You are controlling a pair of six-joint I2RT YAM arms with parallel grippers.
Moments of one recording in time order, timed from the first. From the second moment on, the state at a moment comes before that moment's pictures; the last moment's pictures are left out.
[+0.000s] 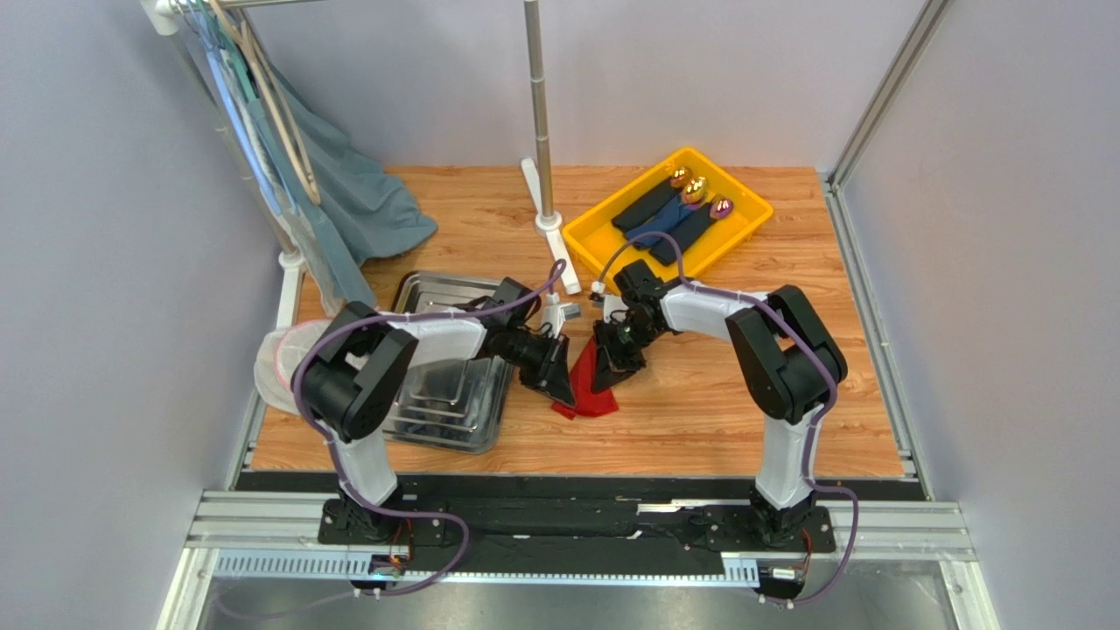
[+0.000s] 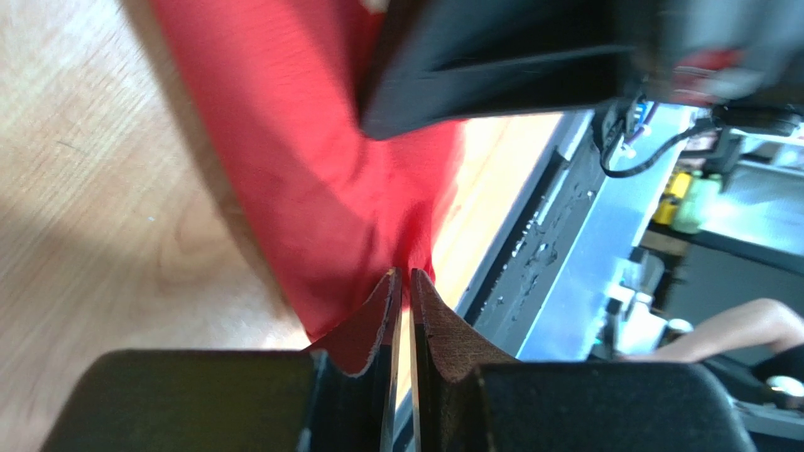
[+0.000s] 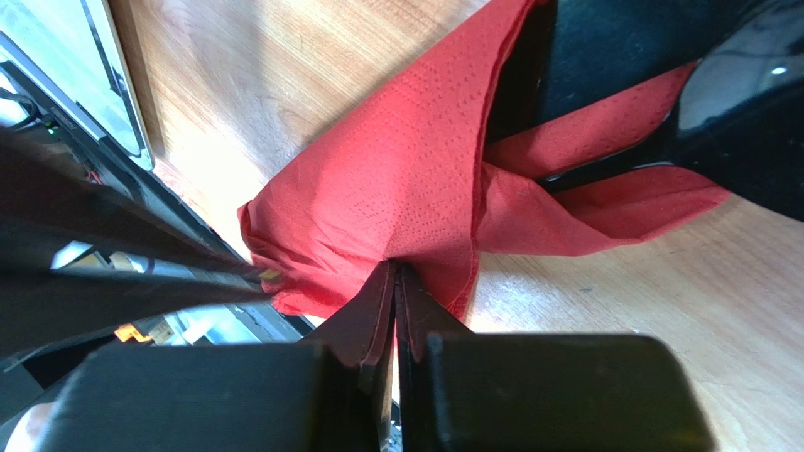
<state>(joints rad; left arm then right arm) -0.60 1.81 0.92 -0.20 0.83 -0.30 0.53 1.93 1.14 -0.52 -0.61 0.31</state>
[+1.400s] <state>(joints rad) -0.61 1.87 0.89 -0.06 0.87 -0.26 0.54 1.97 1.21 -0.57 -0.62 0.25</state>
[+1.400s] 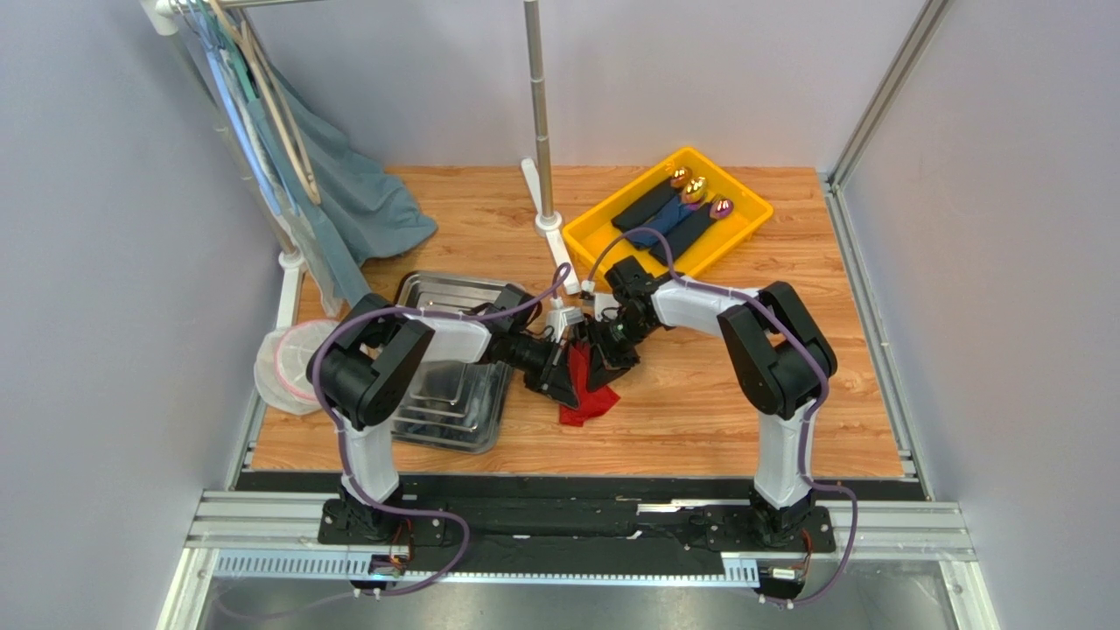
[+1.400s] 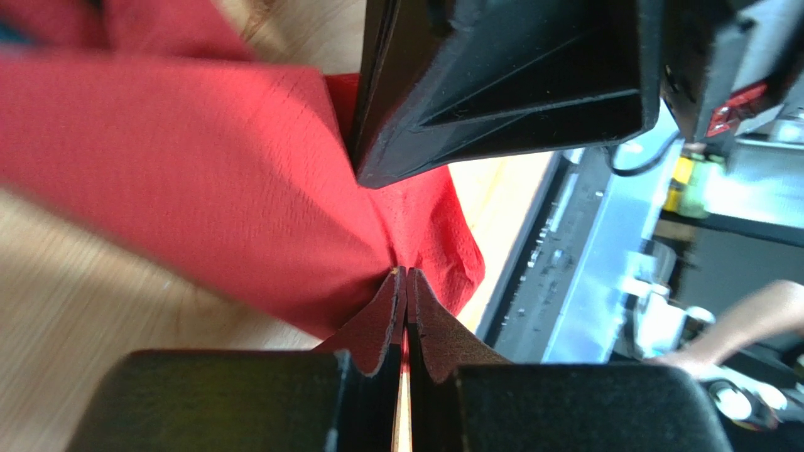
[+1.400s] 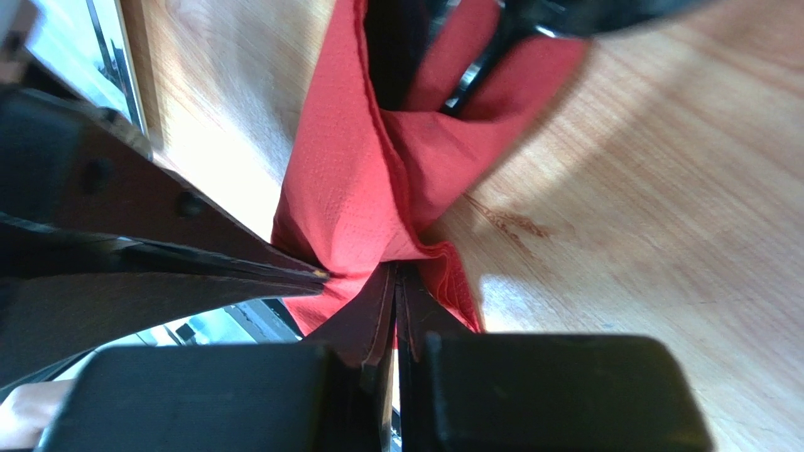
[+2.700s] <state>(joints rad) -0.58 1.94 0.92 -0.05 0.96 -0.31 0.56 1.95 1.26 -0.48 -0.40 0.48</state>
